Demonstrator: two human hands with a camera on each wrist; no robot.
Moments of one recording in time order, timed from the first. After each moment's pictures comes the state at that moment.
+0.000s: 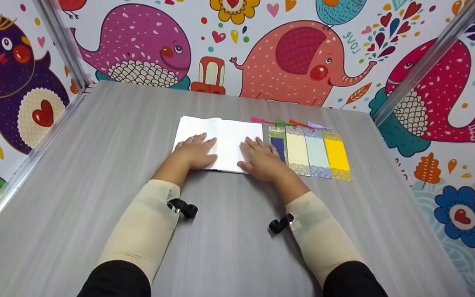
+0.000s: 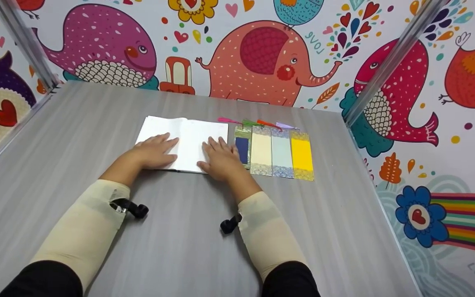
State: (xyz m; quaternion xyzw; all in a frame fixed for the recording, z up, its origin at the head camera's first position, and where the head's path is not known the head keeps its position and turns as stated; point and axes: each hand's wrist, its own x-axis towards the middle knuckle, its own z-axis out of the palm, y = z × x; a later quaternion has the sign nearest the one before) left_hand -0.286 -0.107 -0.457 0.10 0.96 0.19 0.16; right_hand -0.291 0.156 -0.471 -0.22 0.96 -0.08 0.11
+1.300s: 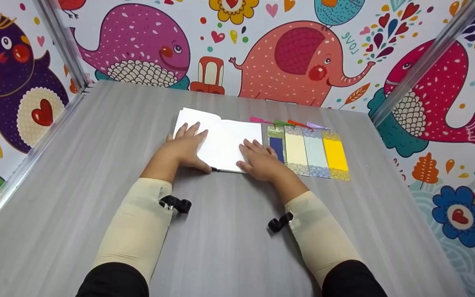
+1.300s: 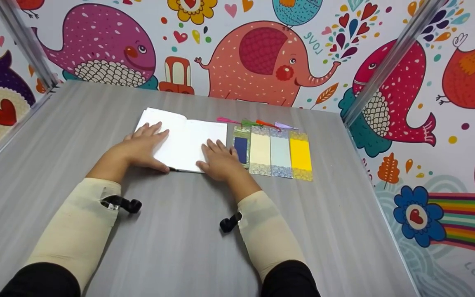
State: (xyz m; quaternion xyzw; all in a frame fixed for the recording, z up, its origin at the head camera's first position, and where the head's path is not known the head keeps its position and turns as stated) left_hand -0.279 -0.131 -0.439 0.13 0.96 0.19 0.12; right_hand -0.289 0.160 -0.473 -0.24 0.96 -0.10 0.13
